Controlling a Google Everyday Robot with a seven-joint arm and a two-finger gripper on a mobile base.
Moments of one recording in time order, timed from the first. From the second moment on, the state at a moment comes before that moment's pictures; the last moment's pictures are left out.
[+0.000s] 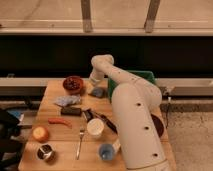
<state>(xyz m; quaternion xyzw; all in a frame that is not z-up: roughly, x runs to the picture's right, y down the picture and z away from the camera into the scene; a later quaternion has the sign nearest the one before) -0.075 -0.020 0.987 -0.33 -0.05 0.32 0.89</state>
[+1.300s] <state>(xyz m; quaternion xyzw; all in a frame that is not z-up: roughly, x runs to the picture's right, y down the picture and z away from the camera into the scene) 0.019 -0.041 0.867 -0.34 -0.06 0.40 0.85</state>
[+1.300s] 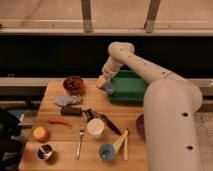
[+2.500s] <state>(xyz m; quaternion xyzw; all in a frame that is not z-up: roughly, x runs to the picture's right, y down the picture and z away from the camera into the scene) 0.044 0.037 0.750 -0.38 0.02 0.47 0.80</state>
